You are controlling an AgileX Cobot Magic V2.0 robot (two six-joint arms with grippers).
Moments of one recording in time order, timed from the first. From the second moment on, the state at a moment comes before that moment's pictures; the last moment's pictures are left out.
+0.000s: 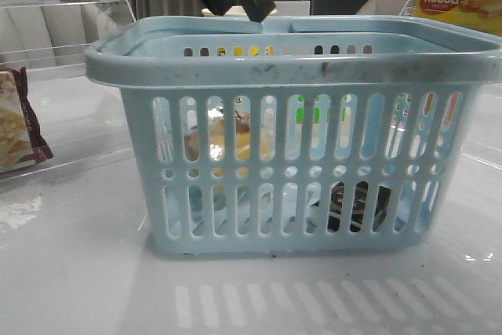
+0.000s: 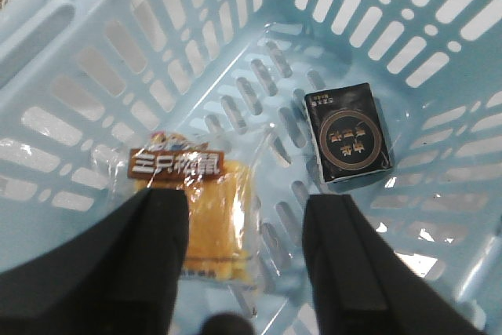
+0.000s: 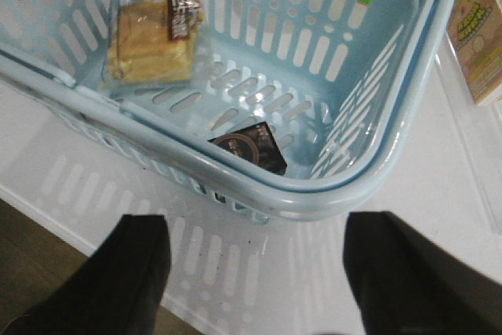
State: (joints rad) left arm -0.65 1.70 -1.60 -0.21 0.92 0.34; right arm 0.56 0.82 -0.82 -0.13 0.74 0.14
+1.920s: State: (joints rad) left arm -0.65 0.51 -0.78 0.08 0.99 -0.02; right arm 0.56 0.67 -0.78 -0.14 0.79 0.13
